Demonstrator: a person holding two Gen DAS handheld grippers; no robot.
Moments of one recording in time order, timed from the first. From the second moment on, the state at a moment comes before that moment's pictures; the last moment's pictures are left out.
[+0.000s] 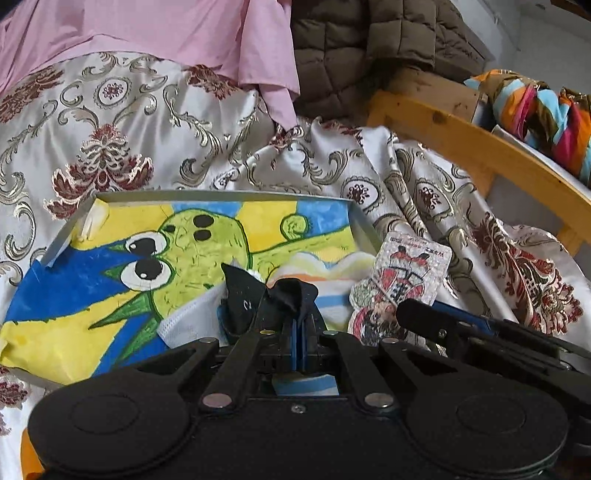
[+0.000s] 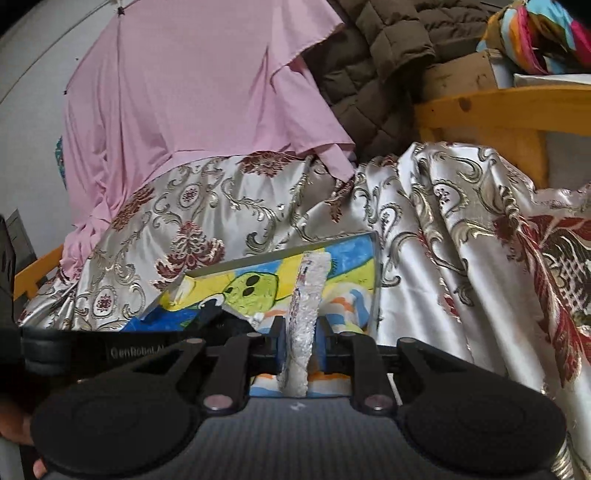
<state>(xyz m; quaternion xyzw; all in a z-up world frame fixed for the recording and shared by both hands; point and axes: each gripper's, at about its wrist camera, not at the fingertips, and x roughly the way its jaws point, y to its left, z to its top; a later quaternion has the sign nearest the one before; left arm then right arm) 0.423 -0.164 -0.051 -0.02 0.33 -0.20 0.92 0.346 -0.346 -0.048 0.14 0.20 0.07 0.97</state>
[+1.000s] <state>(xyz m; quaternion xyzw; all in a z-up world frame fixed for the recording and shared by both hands) 0.357 -0.124 0.014 -0.04 0.26 -0.14 0.95 0.303 -0.342 0.000 0.09 0.19 0.05 0.98</state>
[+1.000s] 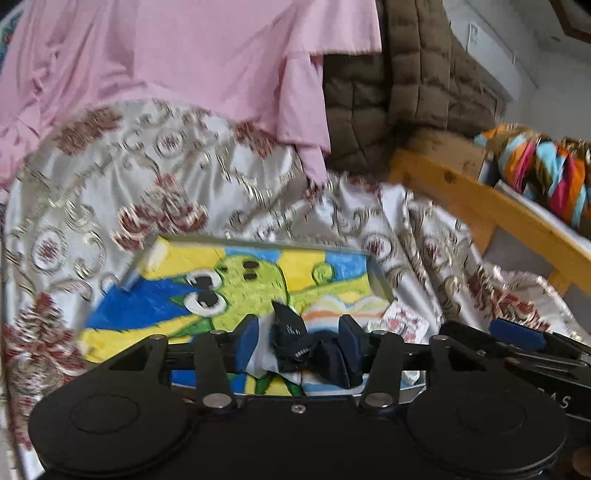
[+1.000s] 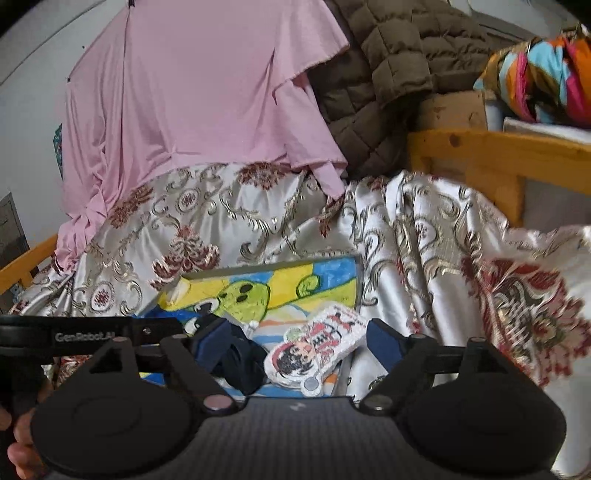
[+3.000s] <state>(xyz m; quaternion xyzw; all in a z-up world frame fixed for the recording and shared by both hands) 0.036 0.051 0.035 -0.02 0.19 0.00 0.98 0.022 -0.187 0.033 -0.03 0.07 0.07 0.99</state>
